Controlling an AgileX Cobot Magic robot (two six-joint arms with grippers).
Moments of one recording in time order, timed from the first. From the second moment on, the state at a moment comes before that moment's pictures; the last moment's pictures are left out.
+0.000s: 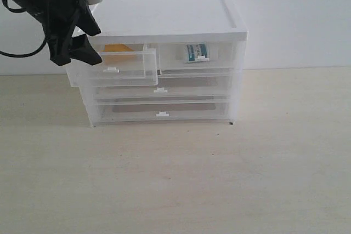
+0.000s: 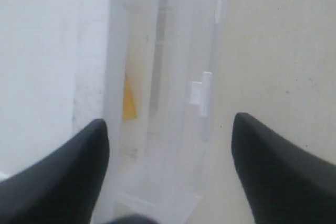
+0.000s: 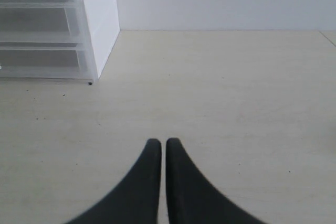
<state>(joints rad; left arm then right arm) -0.27 1.81 -1.69 -0.28 0.99 1.35 0.08 0.00 0.00 -0.01 0.33 0.03</state>
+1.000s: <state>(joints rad) -0.27 1.92 -1.69 -0.38 0.83 1.28 0.08 0.00 0.00 -0.01 0.33 0.03</state>
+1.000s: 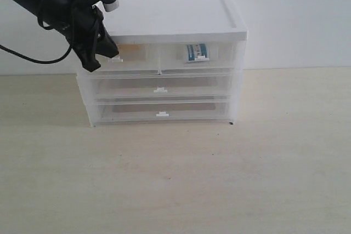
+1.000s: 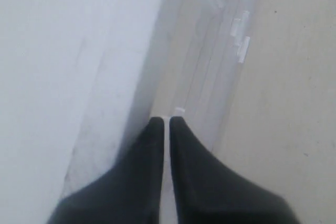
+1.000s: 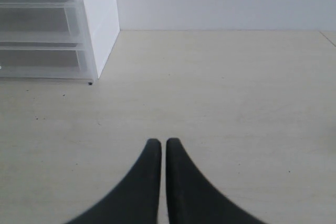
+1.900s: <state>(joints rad) -0.27 1.58 -1.67 0.00 1.04 0.36 0.08 0.00 0.00 -0.01 0.33 0.03</state>
